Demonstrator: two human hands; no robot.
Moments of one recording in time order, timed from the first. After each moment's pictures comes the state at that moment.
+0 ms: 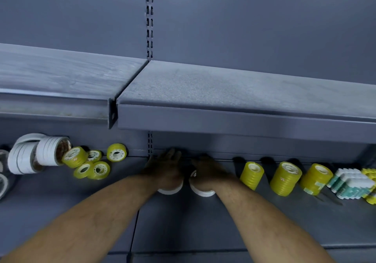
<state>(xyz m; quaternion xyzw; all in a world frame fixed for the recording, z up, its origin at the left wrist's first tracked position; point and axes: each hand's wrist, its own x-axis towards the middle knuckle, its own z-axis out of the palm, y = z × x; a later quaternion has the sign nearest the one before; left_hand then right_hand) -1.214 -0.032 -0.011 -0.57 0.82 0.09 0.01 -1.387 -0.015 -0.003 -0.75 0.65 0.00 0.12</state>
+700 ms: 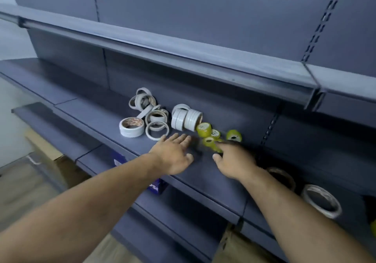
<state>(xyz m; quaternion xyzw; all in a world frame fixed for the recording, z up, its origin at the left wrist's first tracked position) -0.958 0.126 0.003 -0.74 0.66 0.07 -0.02 -1.152 0.043 0.014 -0.88 0.47 -0.05 0.07</state>
